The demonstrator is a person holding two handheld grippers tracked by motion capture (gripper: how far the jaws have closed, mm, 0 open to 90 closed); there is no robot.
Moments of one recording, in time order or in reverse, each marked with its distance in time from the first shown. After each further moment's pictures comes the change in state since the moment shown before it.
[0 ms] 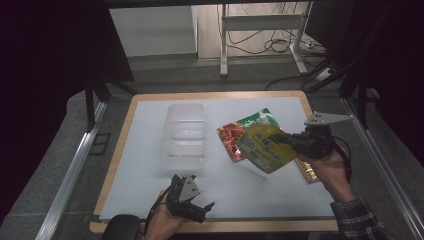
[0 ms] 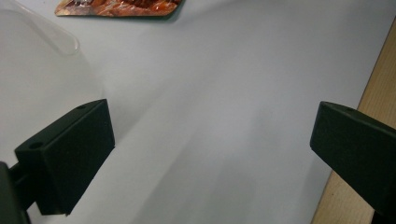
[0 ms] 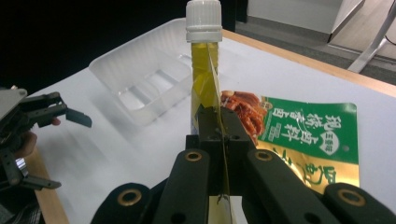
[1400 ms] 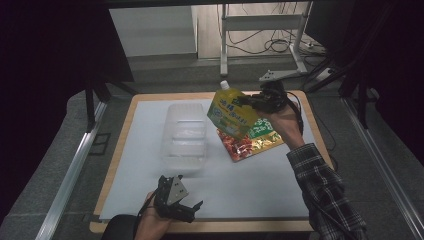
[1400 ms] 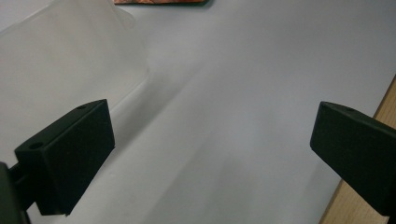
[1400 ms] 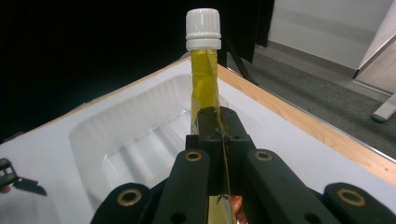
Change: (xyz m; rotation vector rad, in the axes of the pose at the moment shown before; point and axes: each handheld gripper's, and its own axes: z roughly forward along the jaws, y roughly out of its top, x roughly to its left) left arm 0.010 -0.015 -0.024 -0.001 0.091 -0.011; right arm -0.017 0.097 0.110 -0.039 0.091 -0.078
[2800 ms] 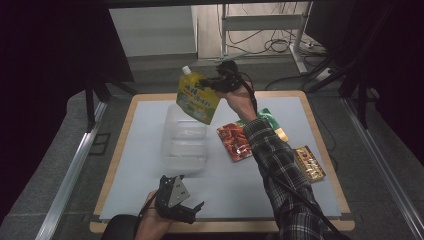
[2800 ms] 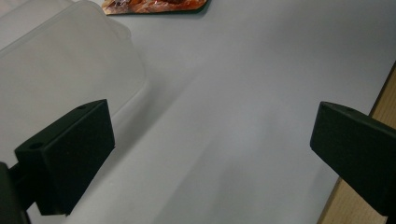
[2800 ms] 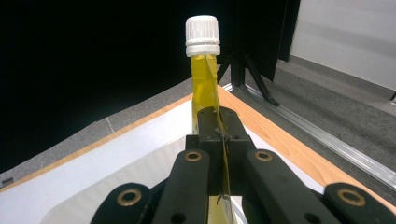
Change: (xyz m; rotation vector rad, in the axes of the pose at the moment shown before) left arm -0.004 0.002 0.001 -0.002 0.001 0.044; right arm 0.005 0.057 0.118 -0.031 0.072 -0.007
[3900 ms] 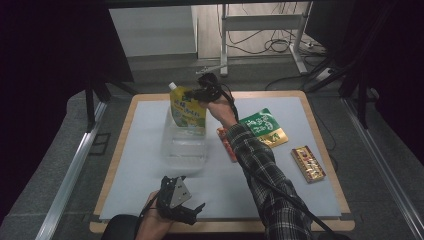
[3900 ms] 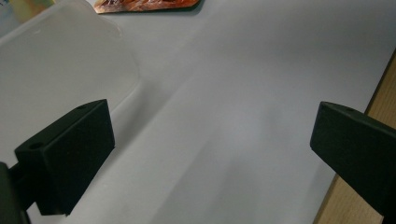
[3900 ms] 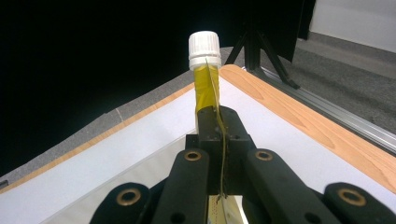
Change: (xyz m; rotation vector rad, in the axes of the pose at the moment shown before) left arm -0.004 0.001 0.003 0.009 -0.013 0.012; right arm 0.006 -0.029 0.072 0.059 0.046 0.057
